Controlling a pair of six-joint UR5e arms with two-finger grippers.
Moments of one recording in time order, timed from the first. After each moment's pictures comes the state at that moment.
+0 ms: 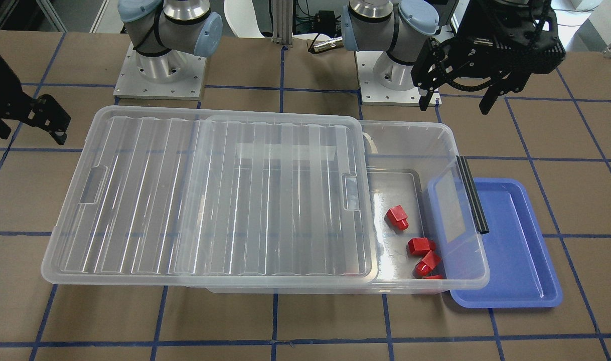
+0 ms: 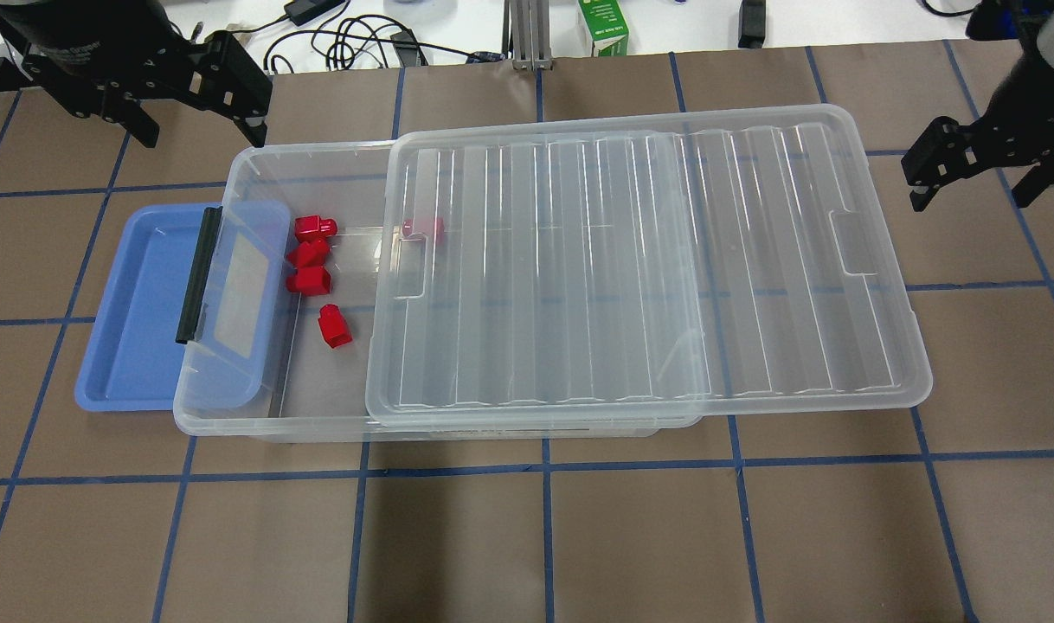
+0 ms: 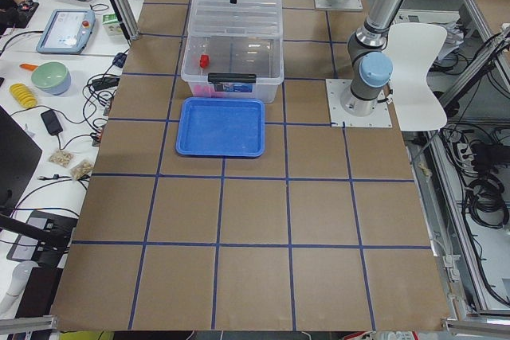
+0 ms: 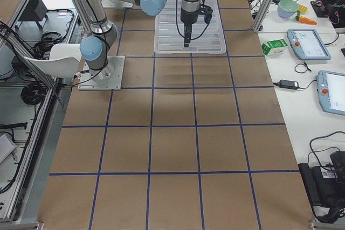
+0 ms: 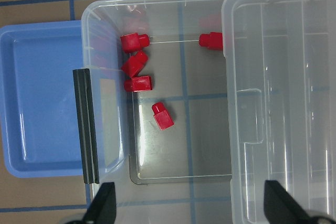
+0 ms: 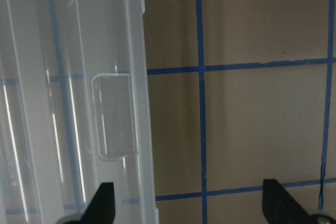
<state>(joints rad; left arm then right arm) -1.53 -1.56 -1.40 -1.63 1.58 0.11 1.25 -1.56 1.65 -1.68 -1.65 -0.30</state>
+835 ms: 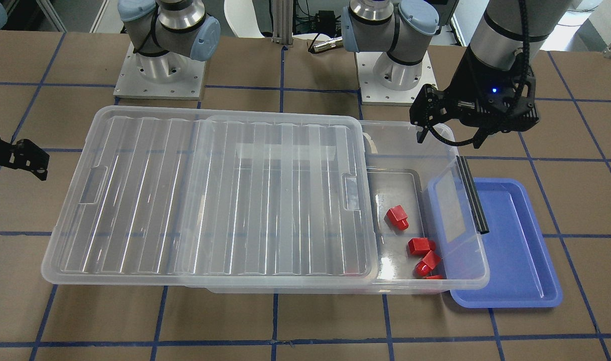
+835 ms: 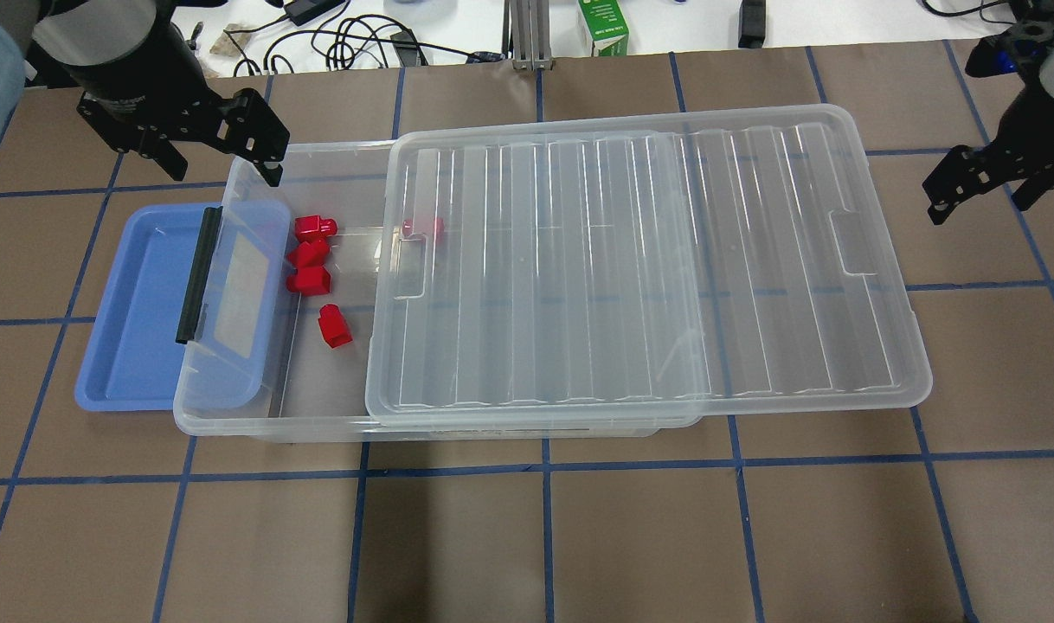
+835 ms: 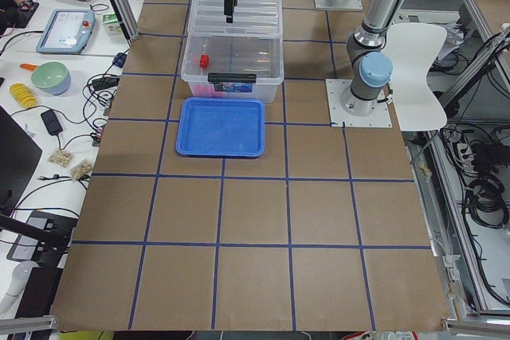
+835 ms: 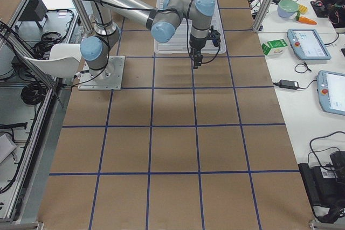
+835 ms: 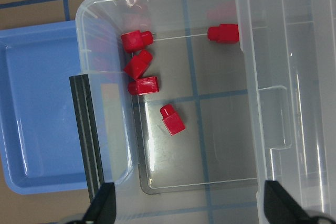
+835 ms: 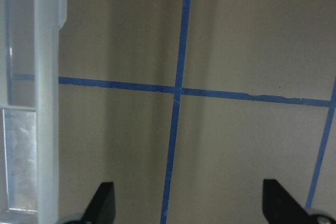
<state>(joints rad) -1.51 -1.61 -1.50 -1.56 1.59 0.17 1.17 -1.44 1.70 -1.81 -1.64 -0.51</state>
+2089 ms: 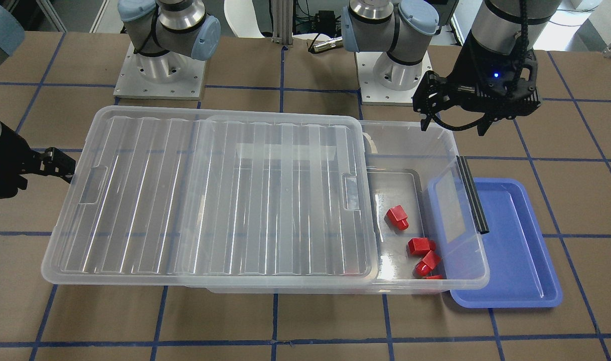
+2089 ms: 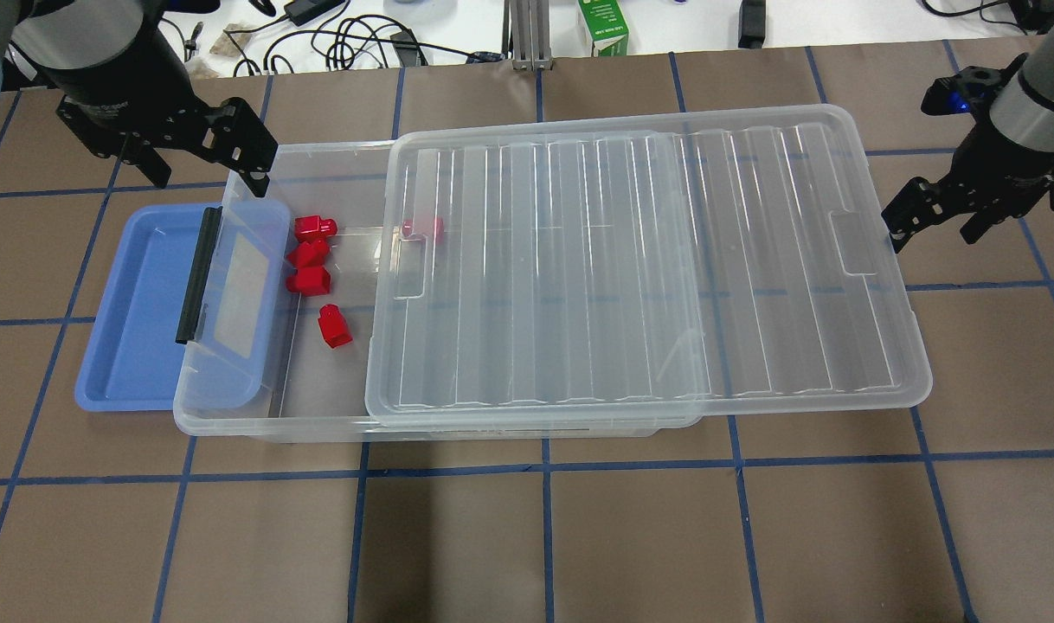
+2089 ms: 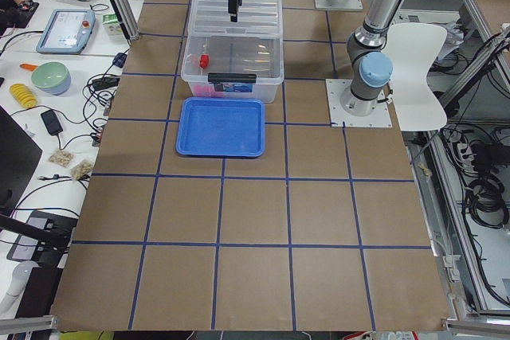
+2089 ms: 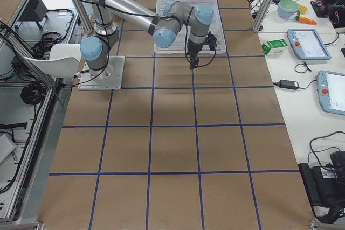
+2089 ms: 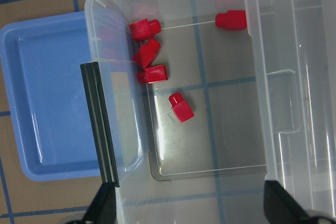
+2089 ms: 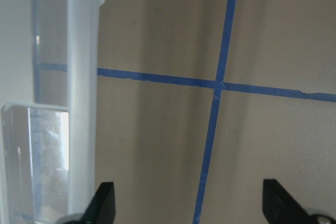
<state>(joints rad) -1.52 -1.57 -1.50 -1.60 1.62 0.19 1.18 -1.42 1.75 -1.80 -1.58 -0.50</state>
